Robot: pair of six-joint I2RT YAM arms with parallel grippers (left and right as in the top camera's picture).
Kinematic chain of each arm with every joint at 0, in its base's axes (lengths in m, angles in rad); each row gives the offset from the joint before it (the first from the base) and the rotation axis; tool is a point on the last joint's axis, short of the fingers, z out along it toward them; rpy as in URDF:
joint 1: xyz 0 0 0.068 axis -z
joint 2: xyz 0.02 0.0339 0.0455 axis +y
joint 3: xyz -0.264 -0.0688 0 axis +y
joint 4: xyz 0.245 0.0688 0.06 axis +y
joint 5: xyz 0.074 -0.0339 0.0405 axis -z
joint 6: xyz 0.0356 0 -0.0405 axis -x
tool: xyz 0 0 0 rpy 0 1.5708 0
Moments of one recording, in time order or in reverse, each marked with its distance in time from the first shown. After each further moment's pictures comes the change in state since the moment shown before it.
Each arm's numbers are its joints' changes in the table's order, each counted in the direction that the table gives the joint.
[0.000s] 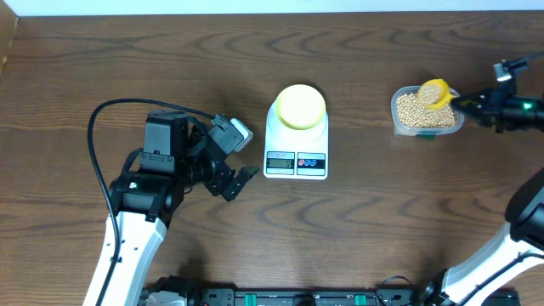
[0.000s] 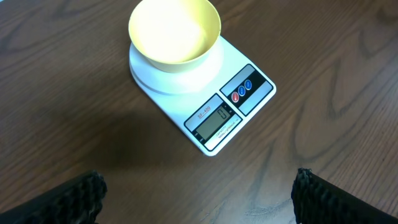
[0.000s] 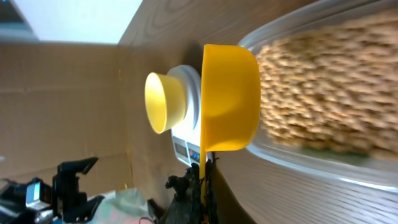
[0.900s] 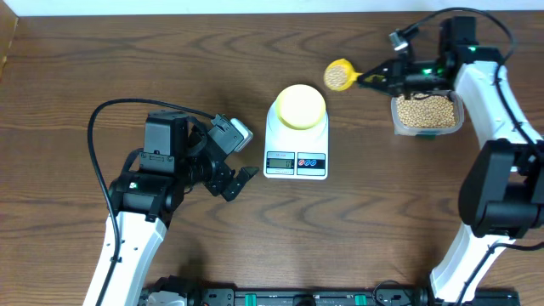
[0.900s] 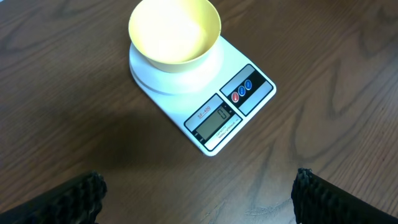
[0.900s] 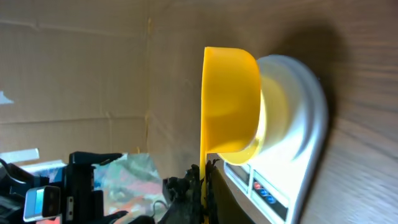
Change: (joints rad) left arm 0.000 0.000 0.000 0.000 0.000 0.000; right arm -0.466 0.000 0.004 -0.427 -0.078 -0.444
